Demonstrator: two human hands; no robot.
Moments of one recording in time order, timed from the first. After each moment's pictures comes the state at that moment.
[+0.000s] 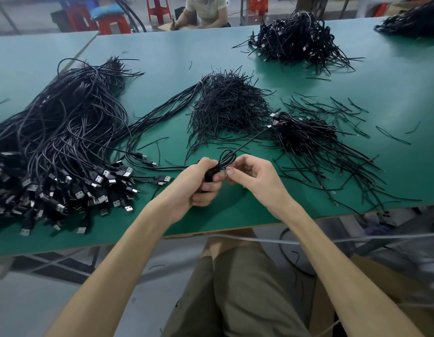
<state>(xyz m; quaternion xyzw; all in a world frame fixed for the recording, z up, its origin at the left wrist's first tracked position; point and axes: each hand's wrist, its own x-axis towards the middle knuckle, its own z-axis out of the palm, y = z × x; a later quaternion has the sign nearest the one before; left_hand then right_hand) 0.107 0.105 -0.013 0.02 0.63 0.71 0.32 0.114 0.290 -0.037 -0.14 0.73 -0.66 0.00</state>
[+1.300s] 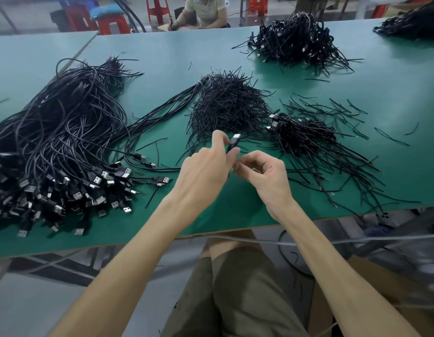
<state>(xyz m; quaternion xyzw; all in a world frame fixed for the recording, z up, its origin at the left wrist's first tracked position) 0.107 0.139 0.014 0.15 0.95 0.24 -0.12 0.113 0.293 -0.040 -0.08 0.70 -0.70 -0.08</state>
